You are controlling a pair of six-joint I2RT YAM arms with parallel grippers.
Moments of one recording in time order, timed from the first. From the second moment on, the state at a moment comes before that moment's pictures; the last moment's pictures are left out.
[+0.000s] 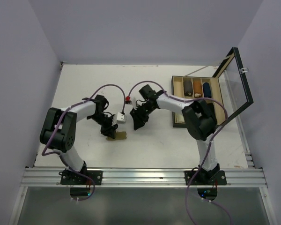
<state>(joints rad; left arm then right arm) -0.26 1.69 0.92 -0.83 0.68 1.25 0.71 2.13 1.52 -0.59 -0.77 -0.33</state>
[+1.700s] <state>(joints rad) -0.23 2.07 1.25 -1.27 0.72 1.07 1.07 2.00 1.30 -0.19 -0.37 -0.61</state>
